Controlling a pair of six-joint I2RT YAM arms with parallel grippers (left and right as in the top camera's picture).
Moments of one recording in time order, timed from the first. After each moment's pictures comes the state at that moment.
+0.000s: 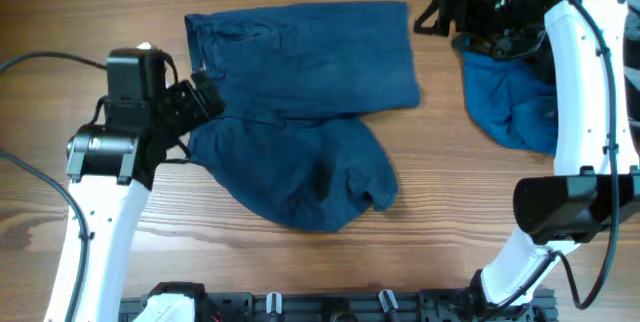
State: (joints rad) left arm -0.07 1.22 1.17 -0.90 -0.03 -0.54; right arm 0.02 1.95 2.17 -1.53 -0.53 0.16
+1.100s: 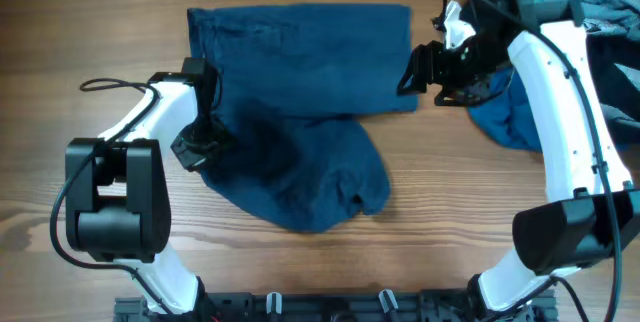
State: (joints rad) left arm -0.06 1.90 1.15 -0.97 -0.08 -0.66; right arm 0.14 1.81 1.86 -1.55 -0.41 0.21
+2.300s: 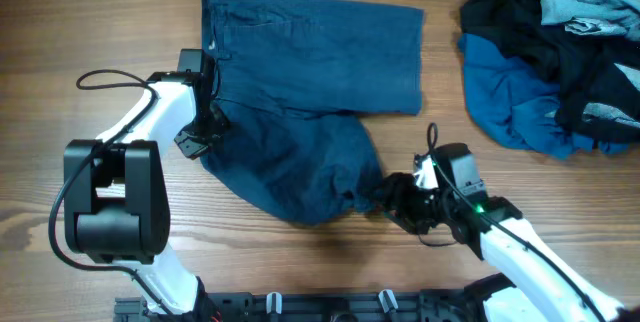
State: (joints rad) left arm -0.06 1.89 1.15 -0.83 -0.08 -0.67; right arm 0.34 1.17 0.37 -0.23 -0.60 1.02
